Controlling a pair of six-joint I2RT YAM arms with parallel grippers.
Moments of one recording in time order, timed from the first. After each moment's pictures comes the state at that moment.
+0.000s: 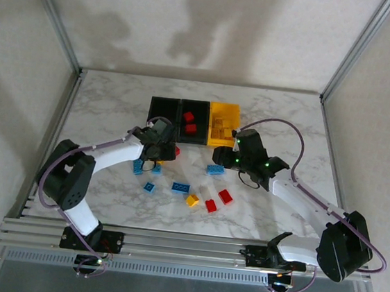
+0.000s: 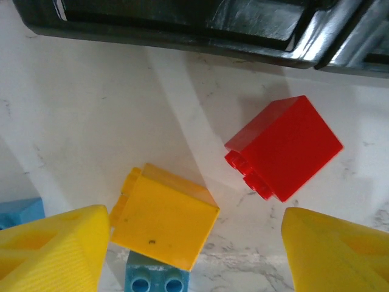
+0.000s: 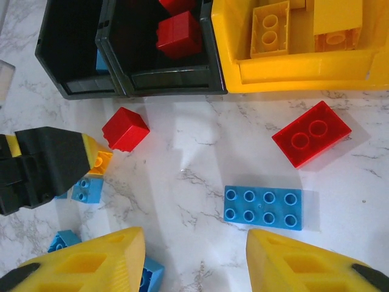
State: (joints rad) left arm -0.53 1.67 1.02 -0.50 -0.17 -0.68; right arm 0.62 1.26 0.86 -0.37 -0.11 0.59
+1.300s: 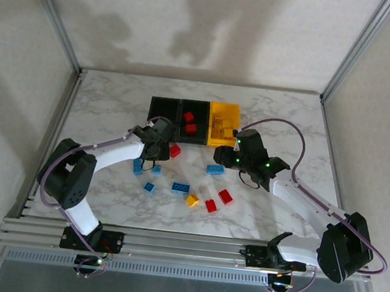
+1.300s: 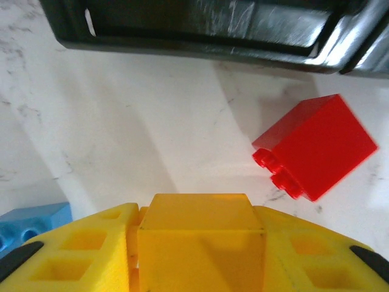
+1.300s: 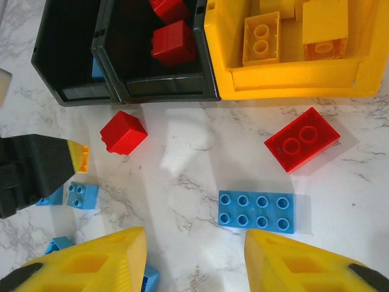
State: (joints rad) left arm -0.53 1.65 1.03 -0.54 -0.21 -0.65; right arm 0.62 1.25 0.86 -0.36 -0.08 0.59
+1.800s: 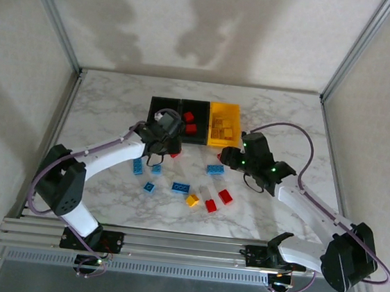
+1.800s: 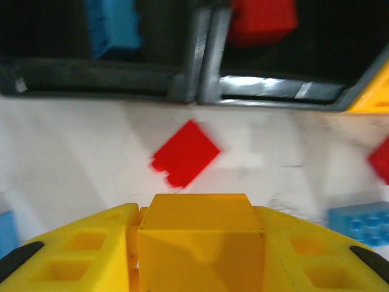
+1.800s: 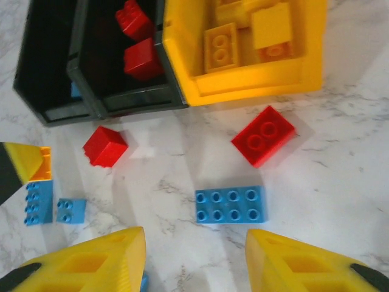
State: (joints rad) left arm -0.63 1.62 1.18 -0.56 -0.19 -0.69; right arm 0.58 1.16 0.80 -0.40 -0.02 0.66
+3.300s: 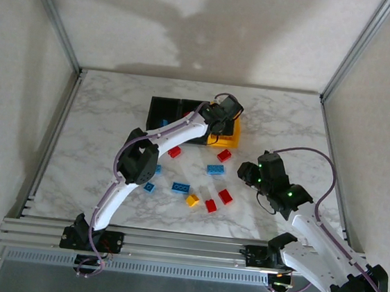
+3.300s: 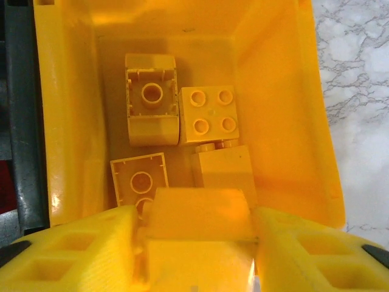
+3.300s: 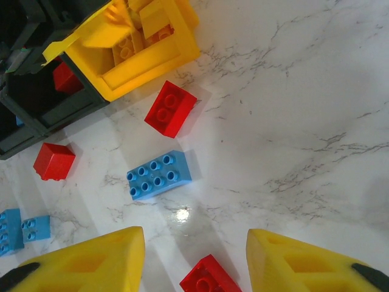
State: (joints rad) left arm -0.76 2.40 2.20 -0.76 -0.23 -0.68; right arm 0.54 0.87 0.62 -0.53 0.08 0.82
